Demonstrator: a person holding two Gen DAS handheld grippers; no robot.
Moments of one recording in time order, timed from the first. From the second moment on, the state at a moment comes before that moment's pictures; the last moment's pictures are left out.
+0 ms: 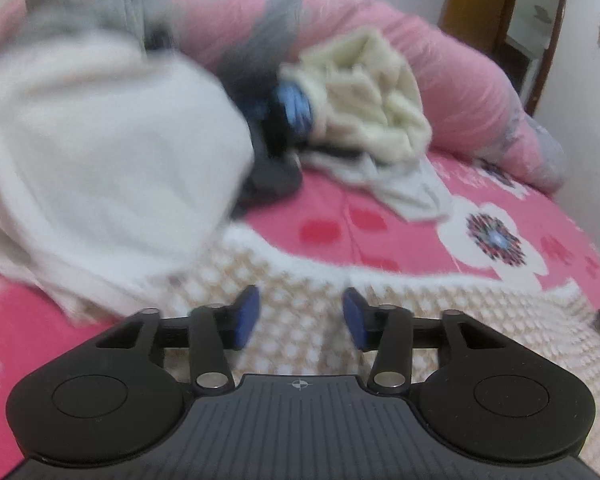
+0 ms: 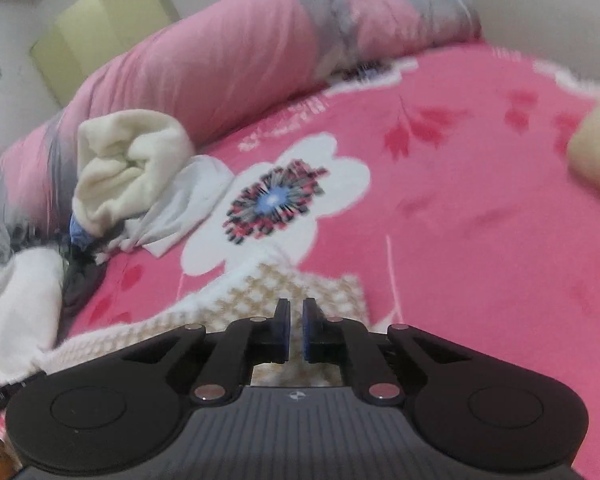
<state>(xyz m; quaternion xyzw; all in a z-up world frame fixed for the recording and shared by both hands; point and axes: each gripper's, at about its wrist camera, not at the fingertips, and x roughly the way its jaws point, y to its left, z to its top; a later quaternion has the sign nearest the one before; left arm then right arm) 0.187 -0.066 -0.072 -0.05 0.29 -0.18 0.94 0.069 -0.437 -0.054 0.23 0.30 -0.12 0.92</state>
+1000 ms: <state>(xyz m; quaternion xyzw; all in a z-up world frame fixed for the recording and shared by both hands) 0.093 -0.073 -0.056 -0.06 0.27 -0.28 0.92 0.086 -0.259 -0.032 -0.02 0.28 0.04 0.96</state>
